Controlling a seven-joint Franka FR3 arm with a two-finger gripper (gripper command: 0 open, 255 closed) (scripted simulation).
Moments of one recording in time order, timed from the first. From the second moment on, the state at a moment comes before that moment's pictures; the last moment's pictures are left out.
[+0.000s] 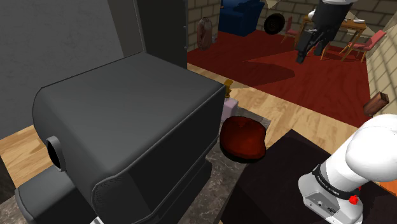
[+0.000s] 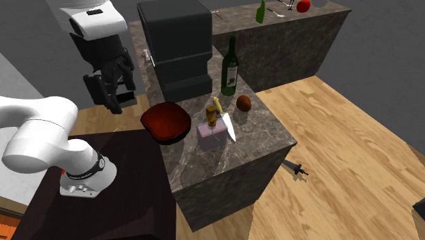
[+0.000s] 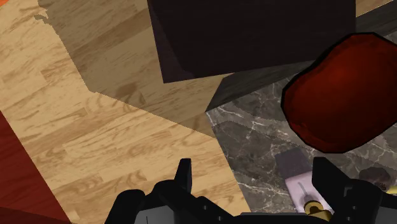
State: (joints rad) arm 0.00 -0.82 -0.02 -2.29 -0.12 1.48 0.10
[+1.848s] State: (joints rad) arm 0.04 -0.01 0.08 -2.13 -0.02 2.12 0.34
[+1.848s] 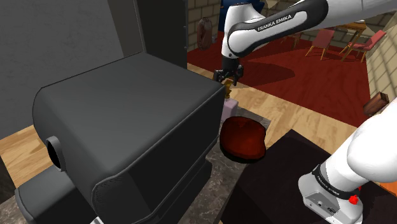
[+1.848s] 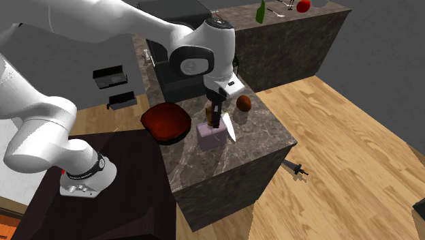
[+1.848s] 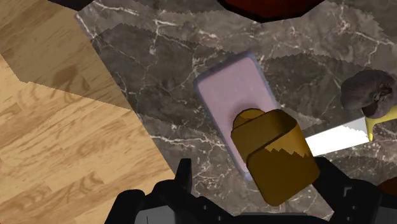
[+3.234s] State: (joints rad) arm 0.05 0.20 0.09 -2.08 -0.03 2.26 0.38
